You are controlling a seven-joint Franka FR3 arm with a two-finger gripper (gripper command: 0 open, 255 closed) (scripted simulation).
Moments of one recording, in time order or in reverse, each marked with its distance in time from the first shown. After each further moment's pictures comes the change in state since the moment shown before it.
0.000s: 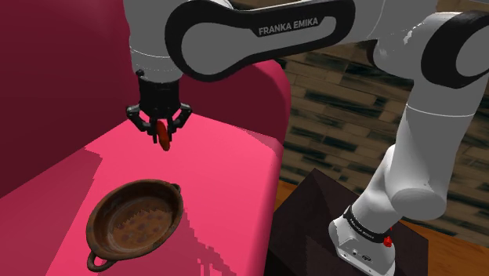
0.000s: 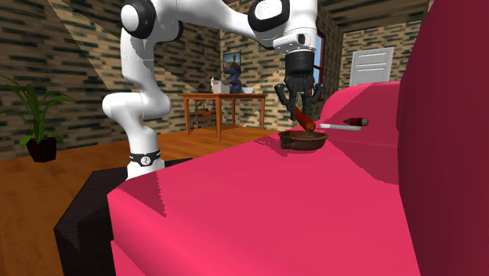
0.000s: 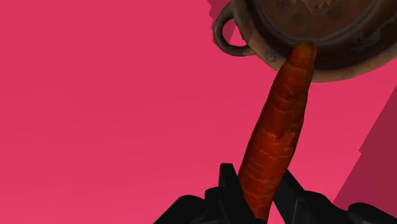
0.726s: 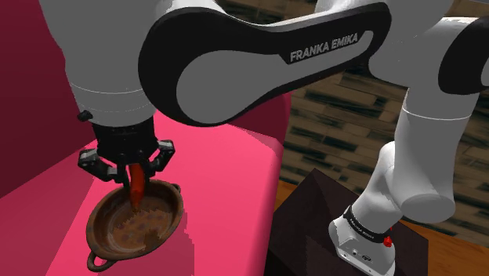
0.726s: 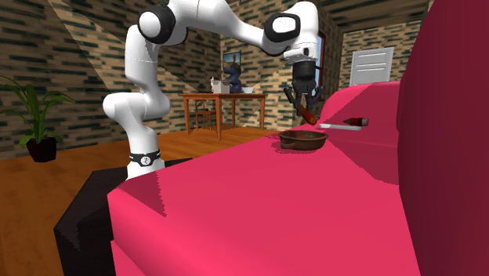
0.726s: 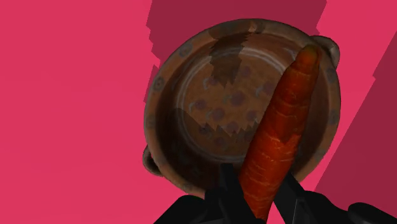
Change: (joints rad) arm 0.186 0.053 0.063 0.057 -0.055 -0.046 0.248
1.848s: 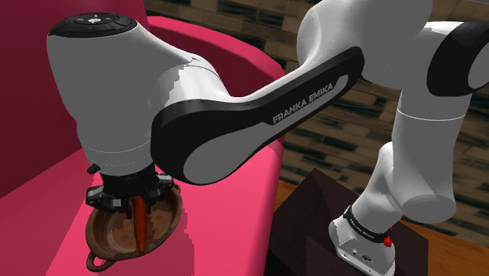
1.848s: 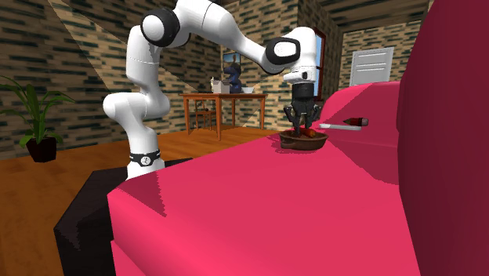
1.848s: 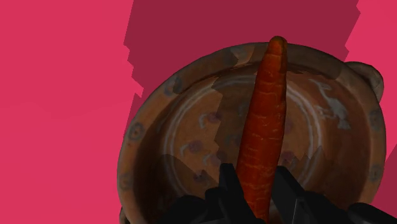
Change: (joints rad) arm 0.022 0.049 -0.011 -0.112 -0.044 0.145 0.064
